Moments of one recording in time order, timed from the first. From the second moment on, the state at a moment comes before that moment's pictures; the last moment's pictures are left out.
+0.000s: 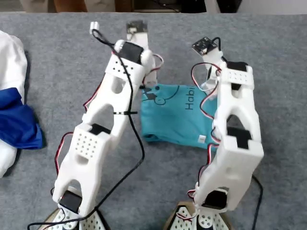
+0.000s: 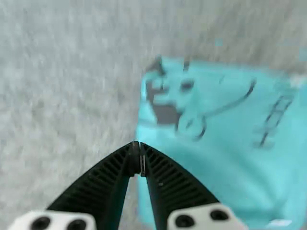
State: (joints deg) left arm 21.9 43.3 -58.6 100.2 16.7; right arm 7.6 28.8 -7.0 59.3 32.4
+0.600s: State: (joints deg) left arm 26.0 32.8 -32.1 95.6 13.0; right arm 7.6 33.3 -11.2 59.8 32.2
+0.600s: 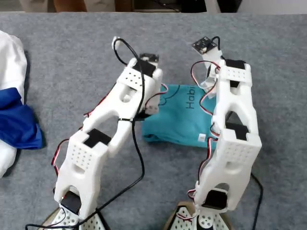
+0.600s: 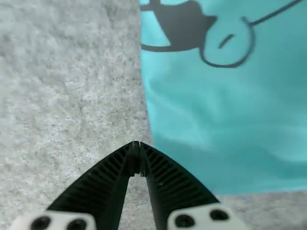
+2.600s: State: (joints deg) left arm 20.1 25.9 -11.6 55.0 16.1; right arm 4.5 -19.6 37.8 48.8 30.5
